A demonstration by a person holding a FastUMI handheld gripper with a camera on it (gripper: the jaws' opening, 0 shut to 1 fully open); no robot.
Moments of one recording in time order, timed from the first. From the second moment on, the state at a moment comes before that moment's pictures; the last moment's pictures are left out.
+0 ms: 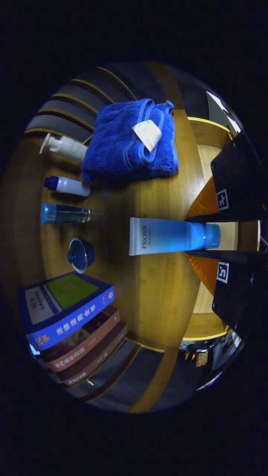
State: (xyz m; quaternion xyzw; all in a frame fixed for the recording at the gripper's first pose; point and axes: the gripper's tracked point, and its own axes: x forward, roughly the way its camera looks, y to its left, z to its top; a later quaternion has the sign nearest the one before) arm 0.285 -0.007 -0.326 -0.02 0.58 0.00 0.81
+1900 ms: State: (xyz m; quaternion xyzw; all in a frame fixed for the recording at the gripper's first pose) arm 0.092 0.016 -0.189 -0.06 0.13 0.05 0.99
